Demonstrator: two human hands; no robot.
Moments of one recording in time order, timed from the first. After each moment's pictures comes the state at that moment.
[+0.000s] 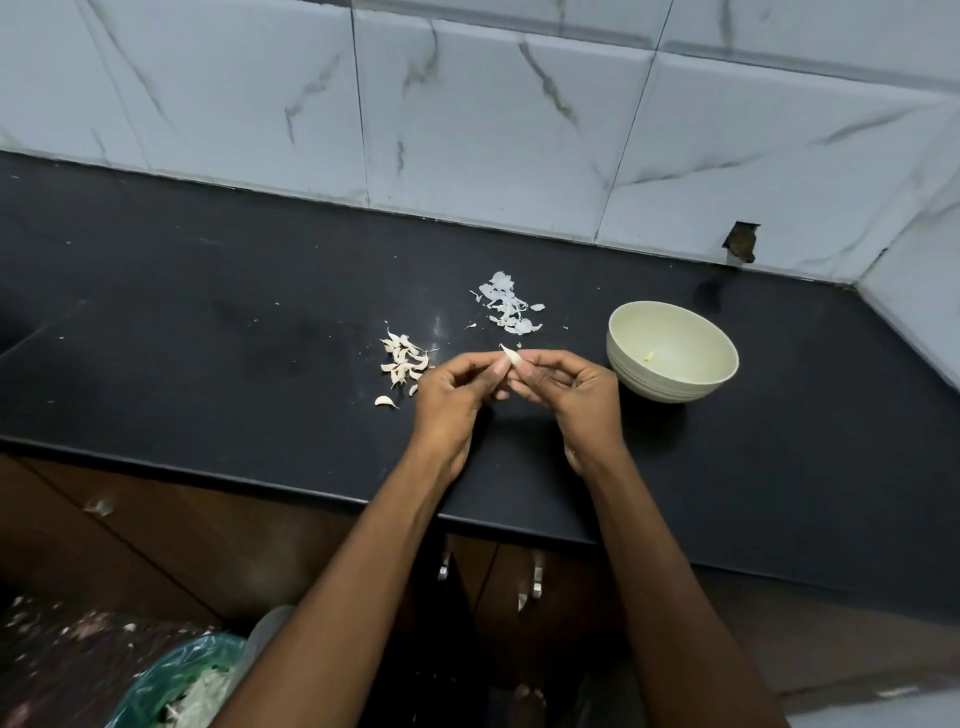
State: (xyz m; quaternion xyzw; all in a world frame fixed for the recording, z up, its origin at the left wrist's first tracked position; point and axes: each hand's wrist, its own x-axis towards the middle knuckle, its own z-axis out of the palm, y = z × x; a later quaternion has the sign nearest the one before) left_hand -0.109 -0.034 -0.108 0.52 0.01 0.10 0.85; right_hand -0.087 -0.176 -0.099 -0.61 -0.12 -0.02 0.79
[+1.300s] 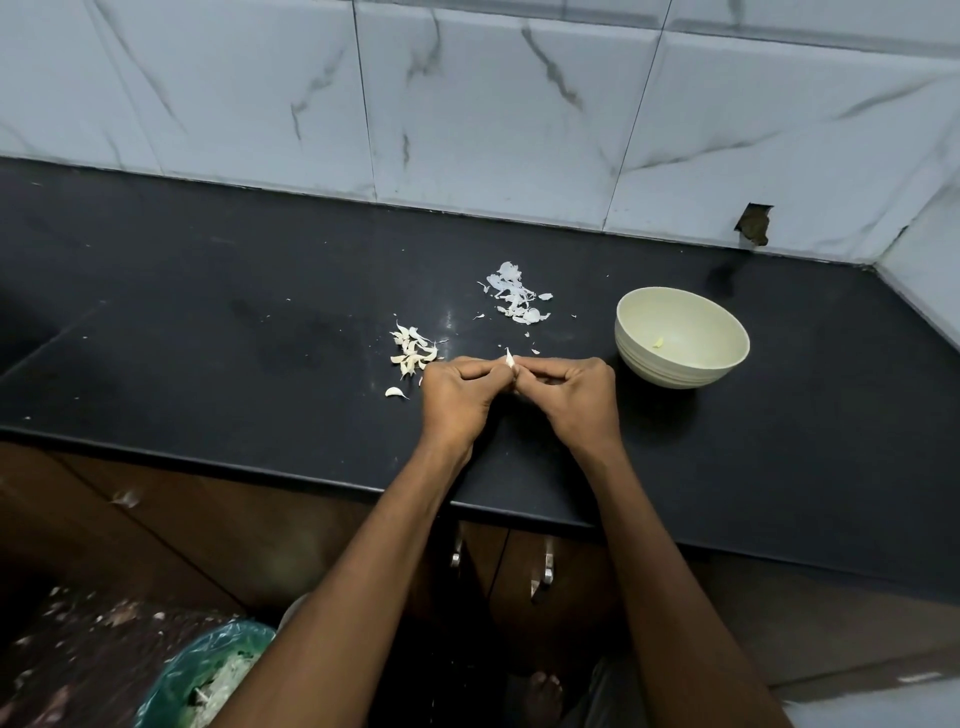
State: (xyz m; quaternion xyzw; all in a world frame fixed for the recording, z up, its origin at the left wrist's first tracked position) left_hand -0.113 -0.035 -0.109 0.64 0.08 0.15 0.75; right_hand -0.096 -0.173 -0.099 -0.78 -0.15 -0.10 0.60
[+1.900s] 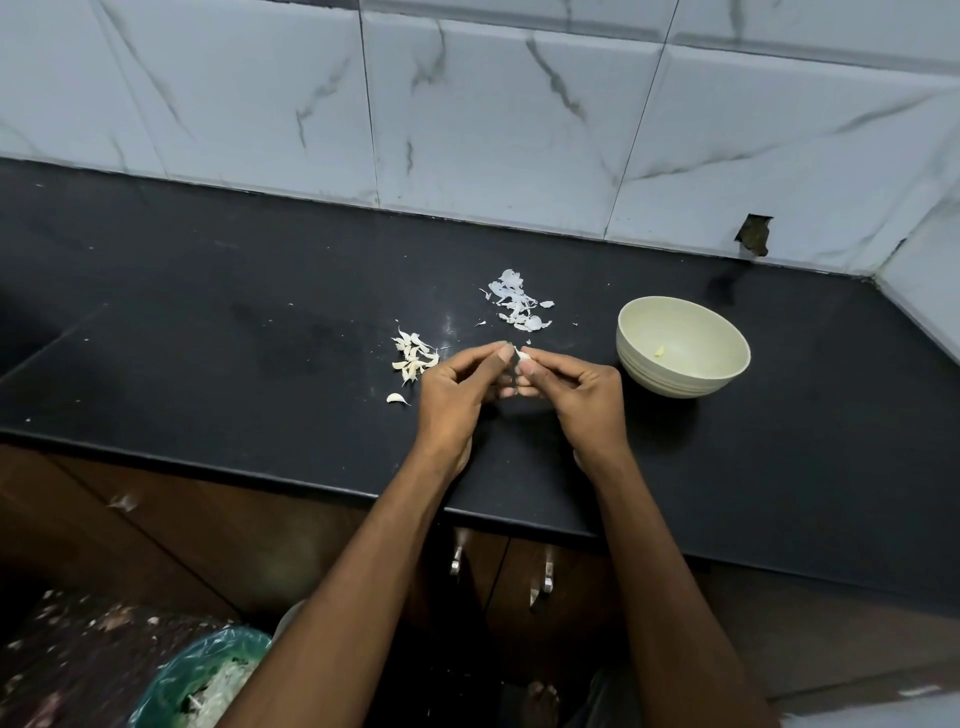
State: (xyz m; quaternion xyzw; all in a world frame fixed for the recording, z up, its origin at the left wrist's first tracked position) left_hand -0.115 -0.031 -0.102 0.52 0.04 0.11 0.84; right_hand -0.091 -0.173 -0.101 -0.66 -0.13 -0.07 0.74
